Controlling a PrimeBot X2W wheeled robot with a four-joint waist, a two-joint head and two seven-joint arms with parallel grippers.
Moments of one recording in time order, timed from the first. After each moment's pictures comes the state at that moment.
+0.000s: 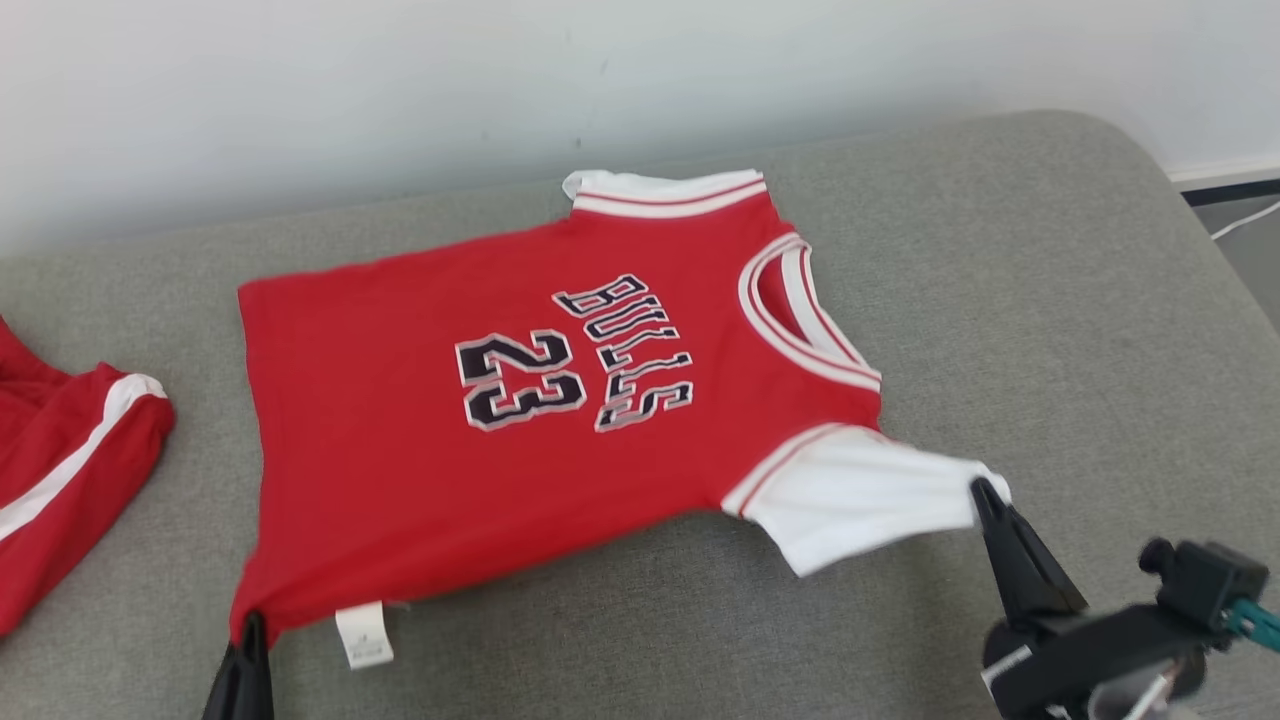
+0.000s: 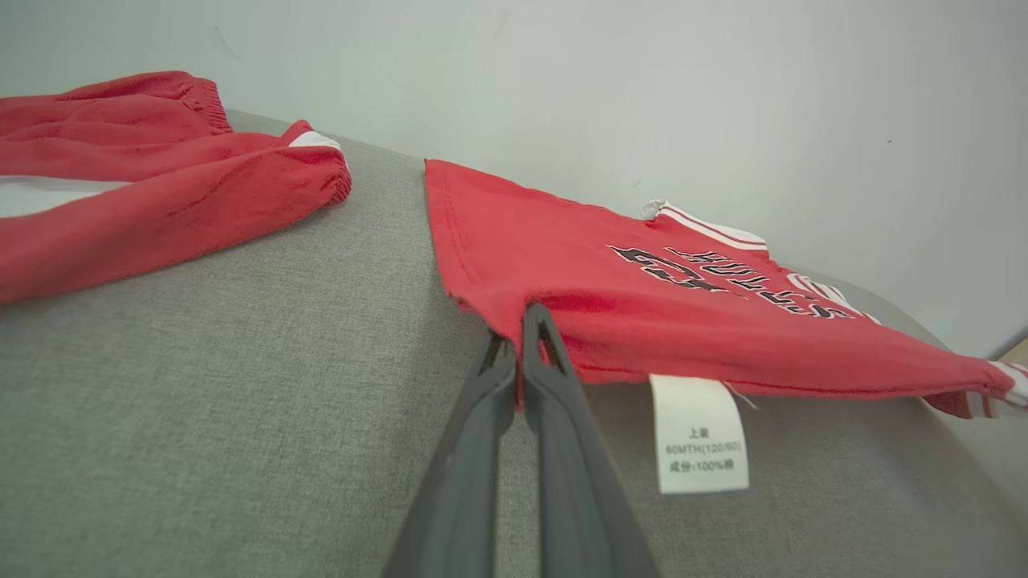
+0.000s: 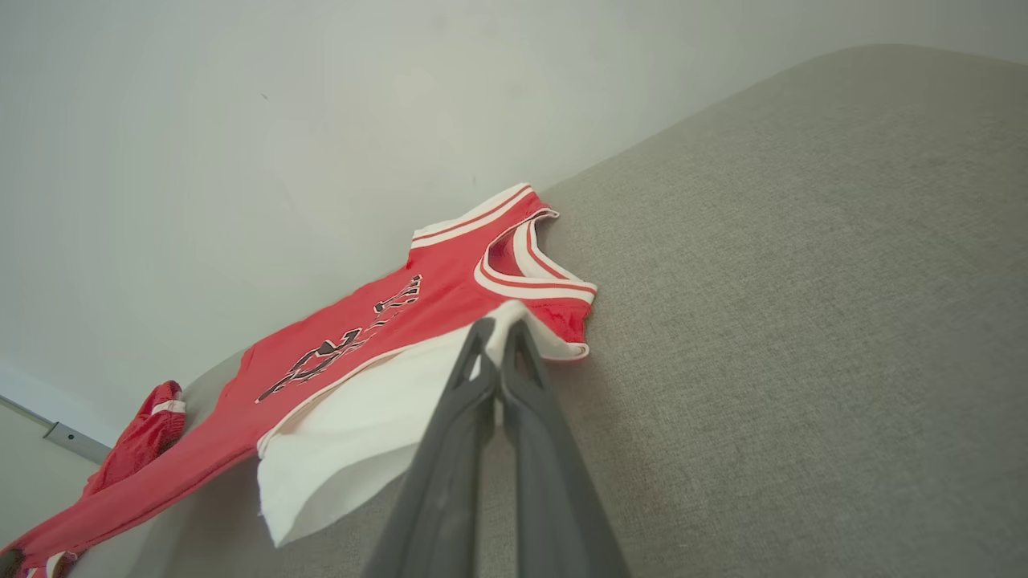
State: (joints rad) left arm 0.02 0.15 0.00 0.00 -0.44 0.00 -0.26; right arm -0.11 -0.31 0.35 0.01 0.74 0.13 -0.09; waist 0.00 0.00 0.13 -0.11
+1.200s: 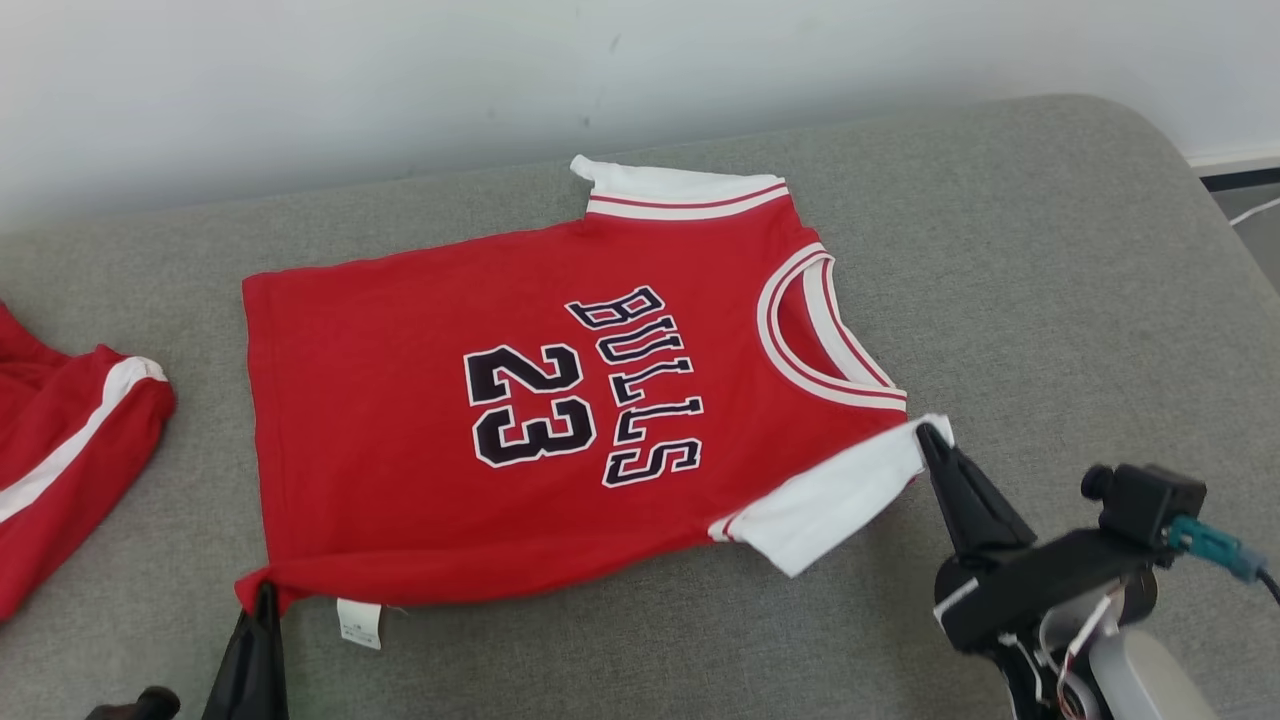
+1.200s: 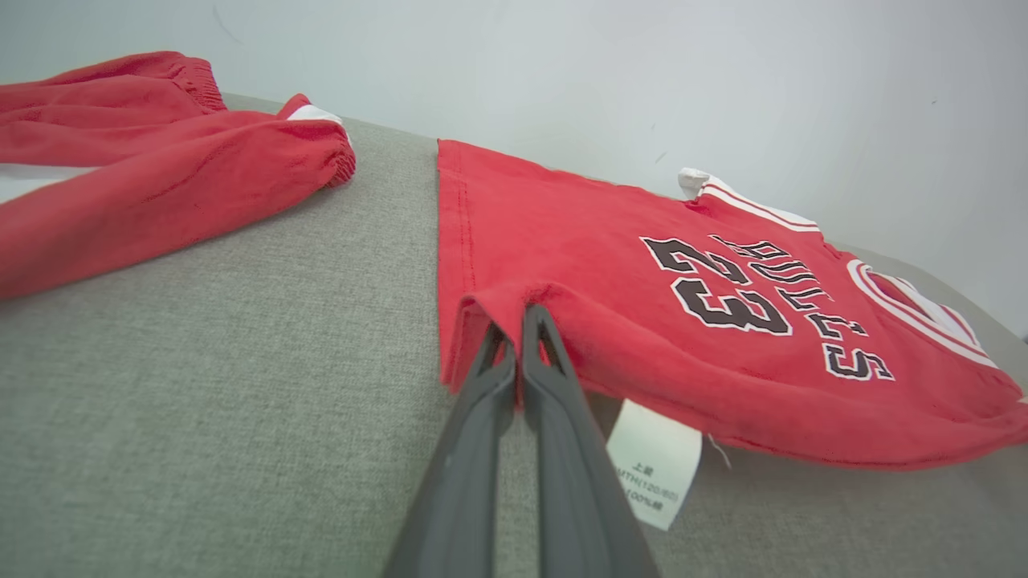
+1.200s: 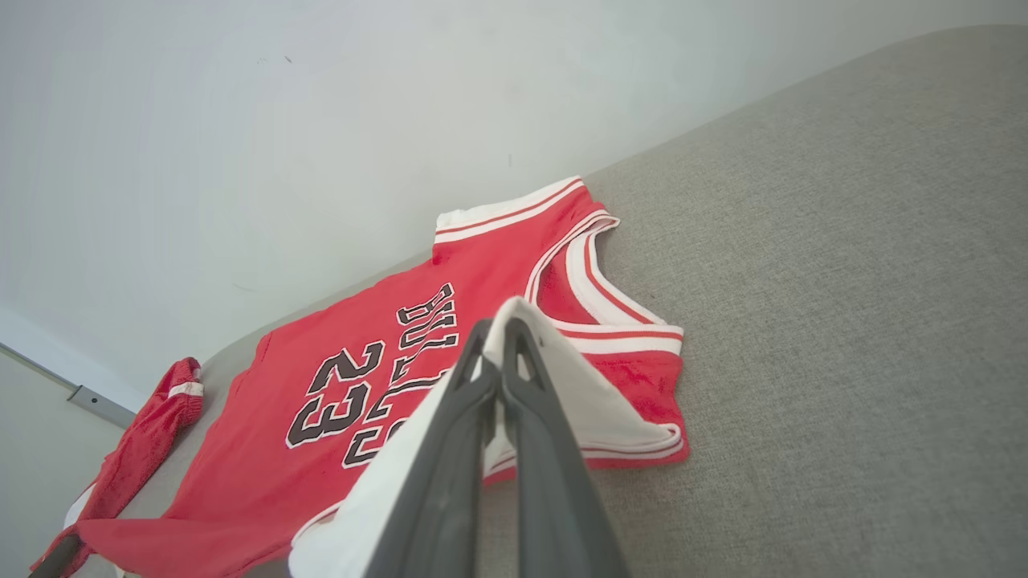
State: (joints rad) left arm -0.08 0.06 0.10 0.16 -0.28 -0.10 -0.26; right arm -0.22 -0.26 0.36 0.06 0.69 0.13 0.01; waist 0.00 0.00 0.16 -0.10
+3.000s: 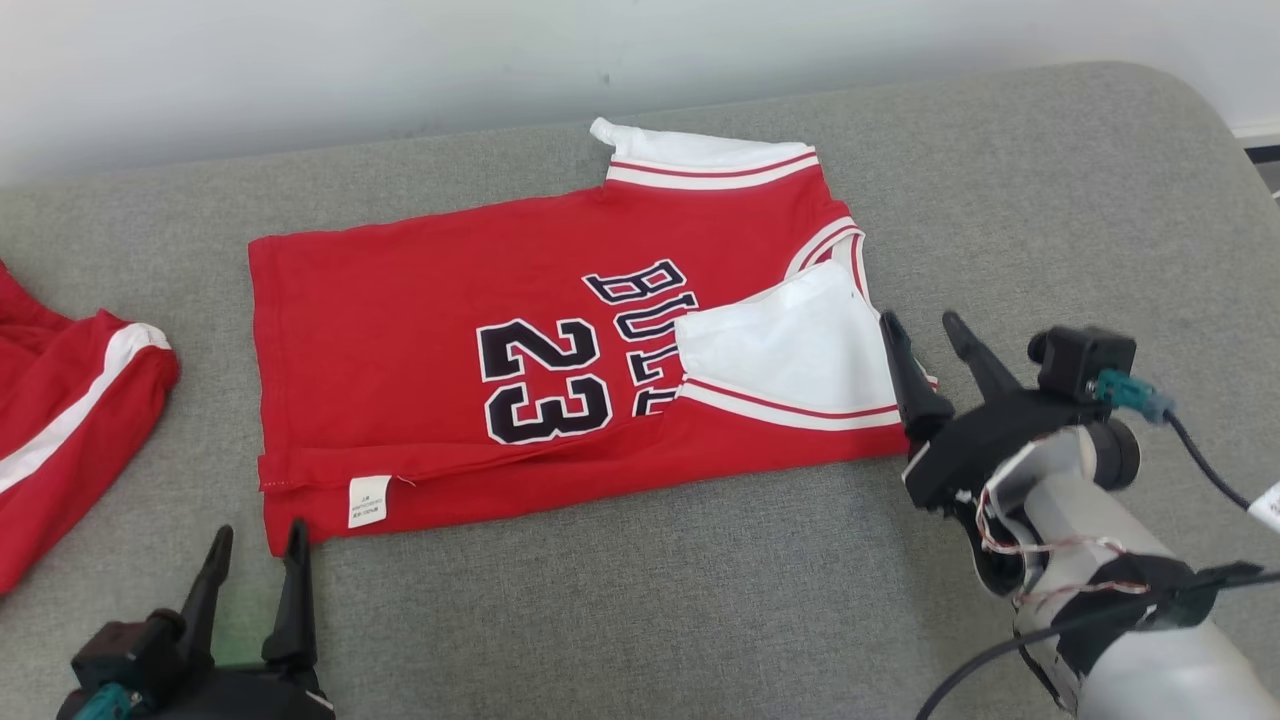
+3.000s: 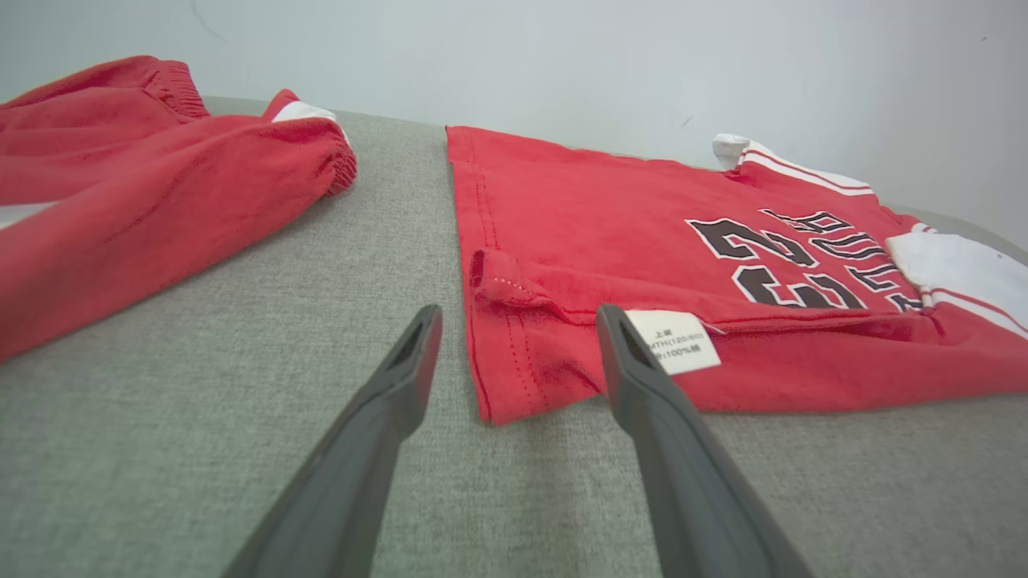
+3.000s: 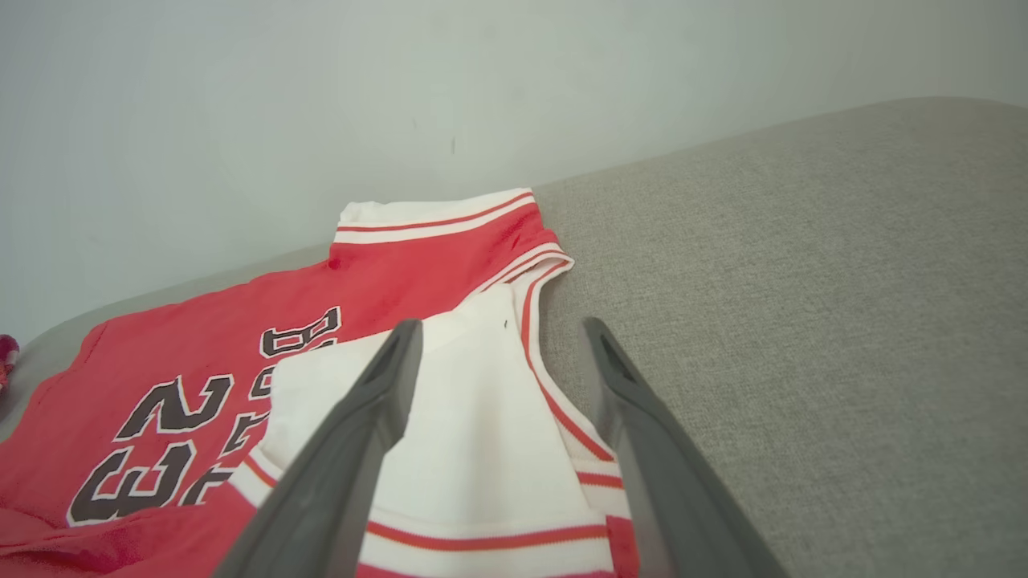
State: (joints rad) left arm -0.26 0.10 0.11 0.32 -0.19 -0.13 -0.26; right arm -0.76 -0.29 0.67 0.78 0.78 0.13 -0.26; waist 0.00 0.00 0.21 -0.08
